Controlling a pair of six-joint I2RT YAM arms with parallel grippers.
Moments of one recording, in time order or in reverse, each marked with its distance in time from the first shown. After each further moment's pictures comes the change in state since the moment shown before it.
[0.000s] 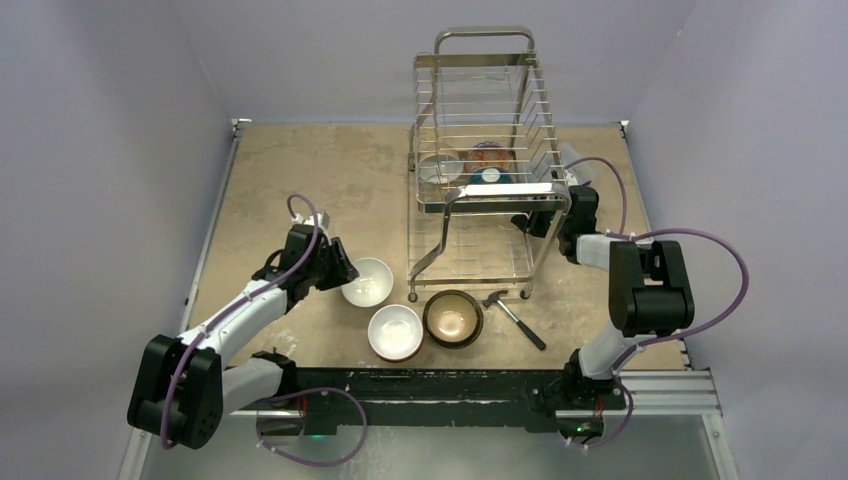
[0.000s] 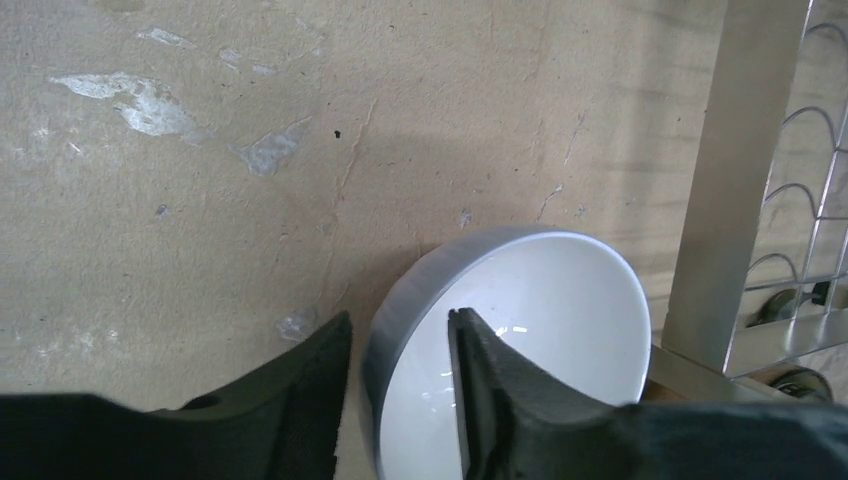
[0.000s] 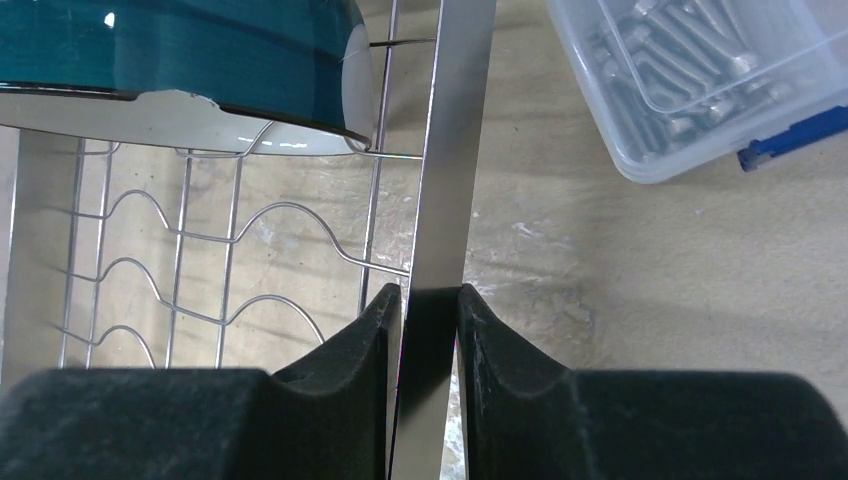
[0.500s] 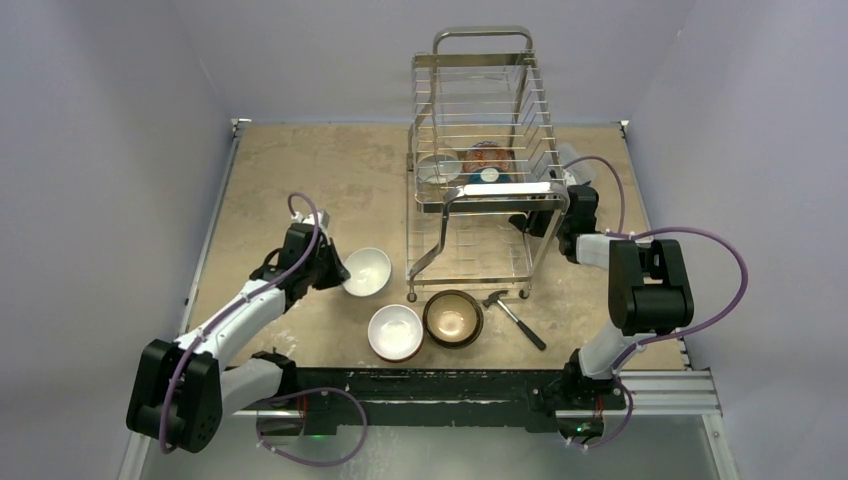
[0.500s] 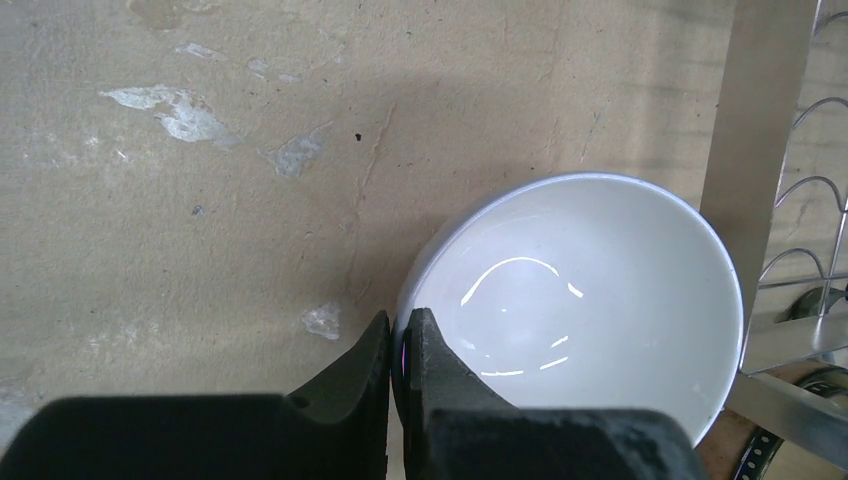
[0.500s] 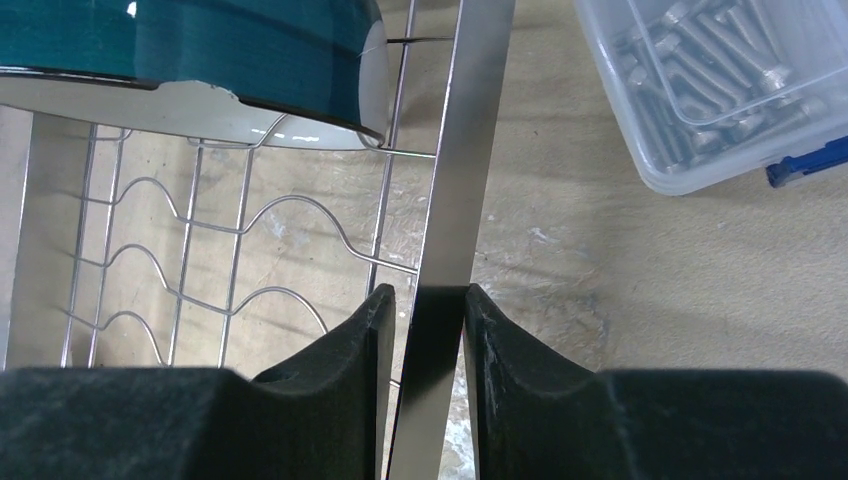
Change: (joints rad) left arm 0.003 -0.017 0.012 -0.031 -0.021 0.052; right arm 0.002 0.019 0.011 0.018 -0.042 -0.003
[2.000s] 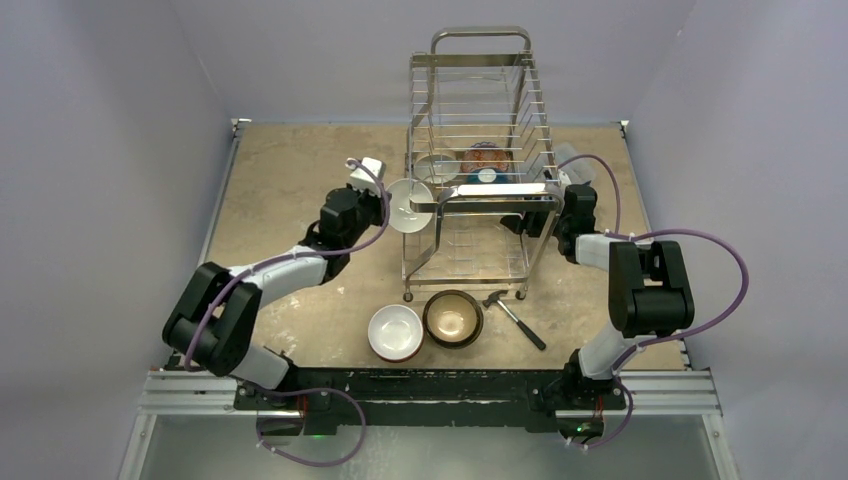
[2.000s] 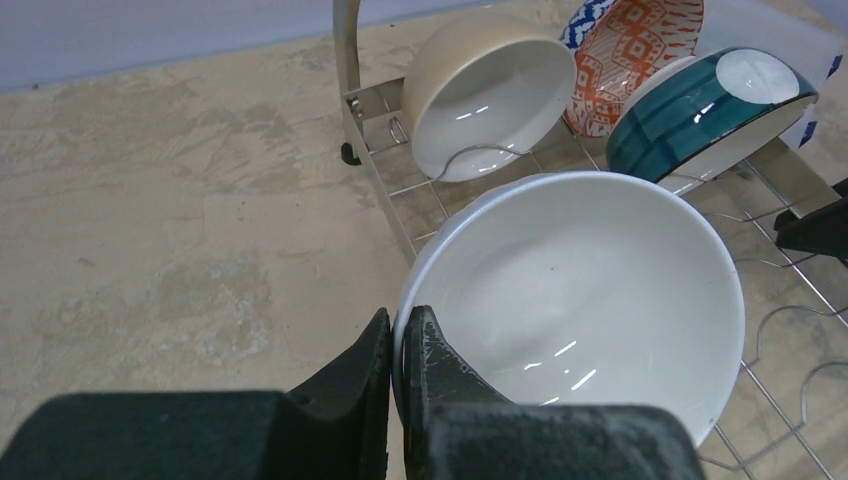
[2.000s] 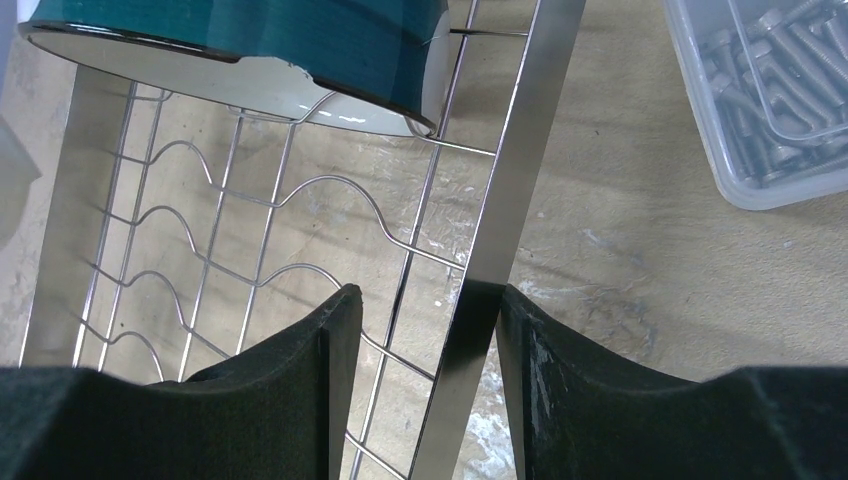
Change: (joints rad) left arm -0.184 0.360 0.205 0.800 -0.148 0.404; right arm 0.010 -0.014 0.000 -0.005 -0.082 -0.040
